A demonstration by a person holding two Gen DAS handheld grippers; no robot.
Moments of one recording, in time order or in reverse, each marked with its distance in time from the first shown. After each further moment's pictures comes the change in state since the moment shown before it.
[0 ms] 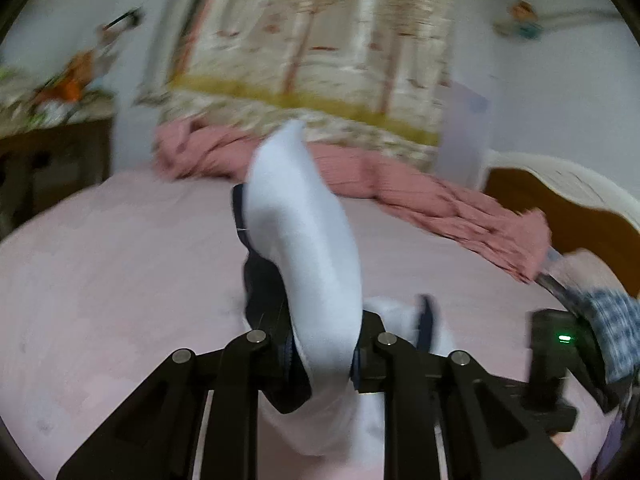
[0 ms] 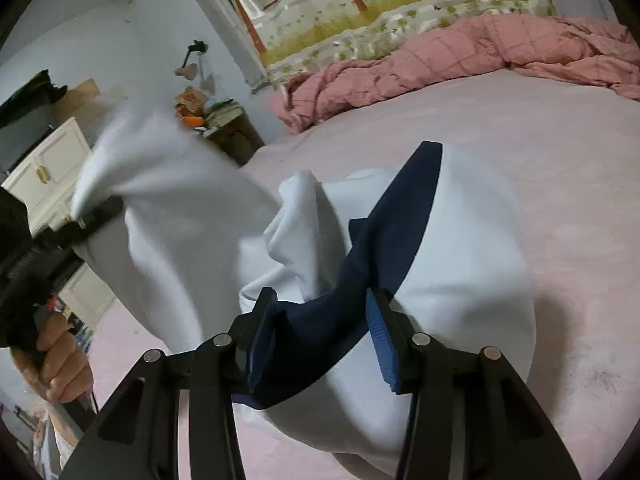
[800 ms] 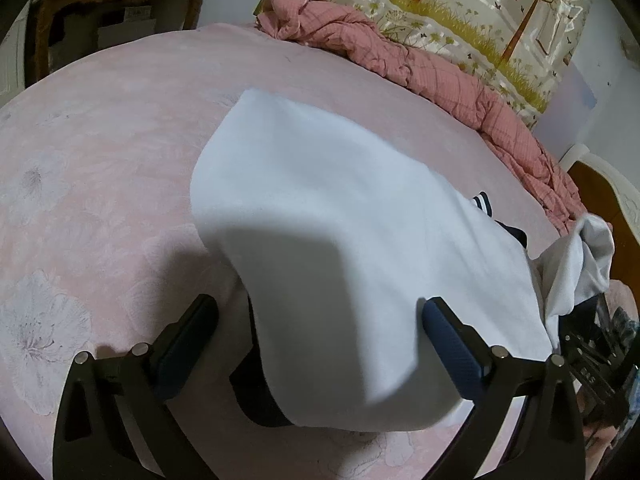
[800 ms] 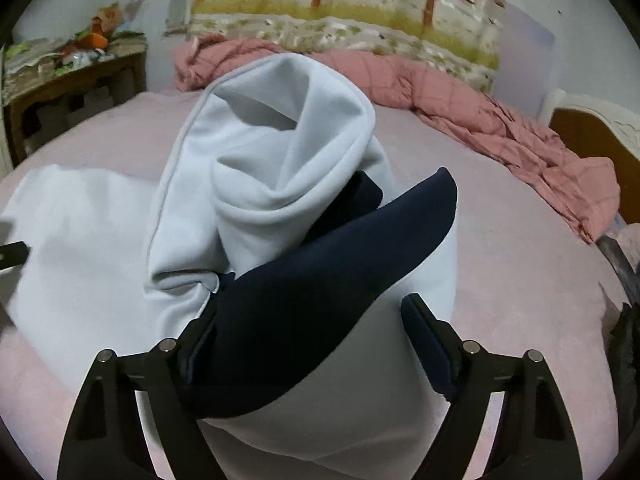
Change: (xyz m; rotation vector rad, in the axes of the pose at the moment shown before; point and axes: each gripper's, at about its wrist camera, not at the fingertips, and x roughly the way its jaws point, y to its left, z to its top) left arm 0.045 0.154 -0.102 -0.345 0.366 0.211; right arm 0.028 0.042 -0.006 -0.280 0.038 -0.663
